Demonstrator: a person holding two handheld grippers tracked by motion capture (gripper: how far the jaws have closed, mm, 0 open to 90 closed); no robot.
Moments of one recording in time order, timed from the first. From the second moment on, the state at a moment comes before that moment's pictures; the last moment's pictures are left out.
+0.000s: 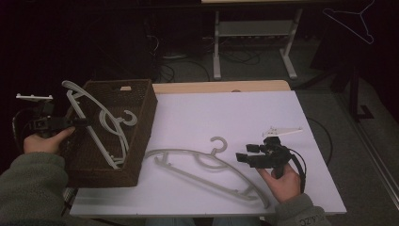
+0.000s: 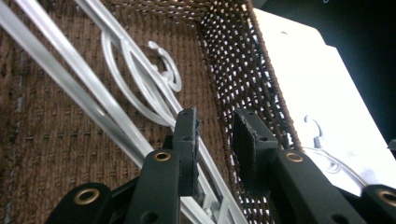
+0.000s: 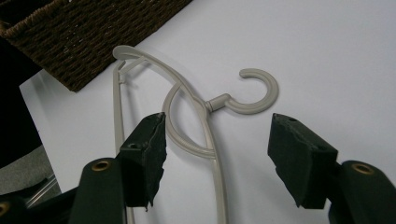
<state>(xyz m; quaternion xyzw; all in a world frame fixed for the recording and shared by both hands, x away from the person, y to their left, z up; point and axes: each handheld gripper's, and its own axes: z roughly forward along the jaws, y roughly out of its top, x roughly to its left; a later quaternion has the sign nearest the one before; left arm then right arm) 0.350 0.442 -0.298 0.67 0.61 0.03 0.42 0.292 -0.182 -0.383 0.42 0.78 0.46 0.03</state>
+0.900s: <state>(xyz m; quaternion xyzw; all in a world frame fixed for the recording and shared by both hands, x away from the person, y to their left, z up) 0.323 0.401 -0.277 0.69 0.55 0.05 0.46 0.290 -0.188 -0.384 0.40 0.80 0.45 0.05</state>
